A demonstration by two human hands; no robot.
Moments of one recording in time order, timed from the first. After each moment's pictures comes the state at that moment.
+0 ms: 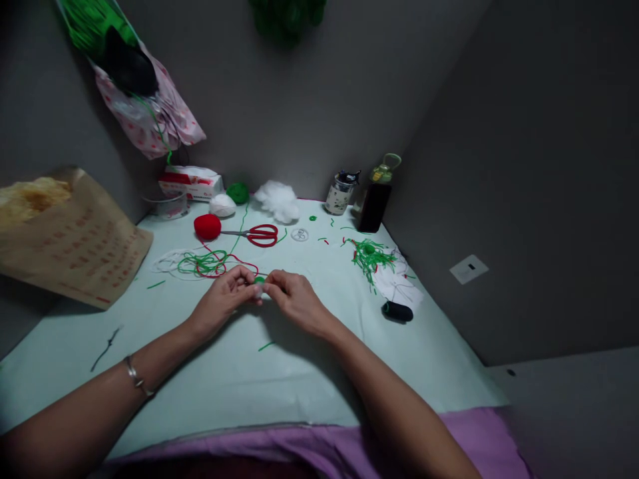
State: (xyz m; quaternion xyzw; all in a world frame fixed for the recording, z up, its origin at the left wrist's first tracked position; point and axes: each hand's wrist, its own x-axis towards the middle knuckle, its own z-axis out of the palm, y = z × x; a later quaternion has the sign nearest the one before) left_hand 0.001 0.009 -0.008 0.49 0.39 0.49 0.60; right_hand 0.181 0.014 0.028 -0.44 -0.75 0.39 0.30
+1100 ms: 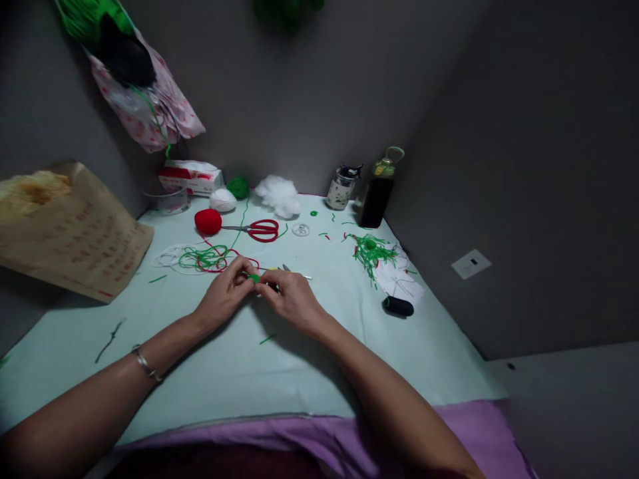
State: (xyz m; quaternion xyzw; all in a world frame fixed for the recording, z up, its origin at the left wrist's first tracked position) left_hand -0.001 0.012 -0.012 0.53 0.44 0.49 0.54; right_hand 0.175 0.011 0.021 -0.44 -0.78 0.32 0.30
